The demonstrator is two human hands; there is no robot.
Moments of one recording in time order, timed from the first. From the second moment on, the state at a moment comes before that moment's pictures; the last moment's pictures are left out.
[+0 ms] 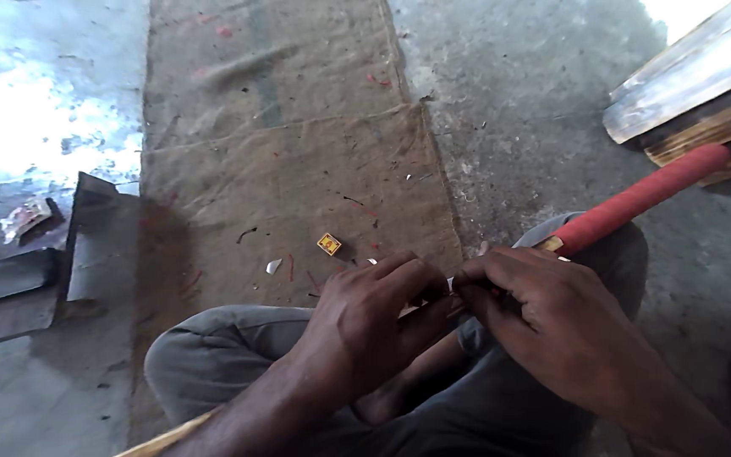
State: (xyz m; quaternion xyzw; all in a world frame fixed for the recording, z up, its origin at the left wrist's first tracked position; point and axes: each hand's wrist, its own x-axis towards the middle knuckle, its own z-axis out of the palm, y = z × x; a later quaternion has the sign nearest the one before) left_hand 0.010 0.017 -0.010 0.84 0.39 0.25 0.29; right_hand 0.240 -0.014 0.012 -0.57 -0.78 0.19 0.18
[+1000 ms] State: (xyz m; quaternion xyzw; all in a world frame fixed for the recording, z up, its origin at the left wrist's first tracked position) left_hand 0.015 0.015 -0.007 0.77 0.46 0.23 0.39; right_hand 0.238 -0.009 0.009 -0.57 -0.78 0.19 0.17
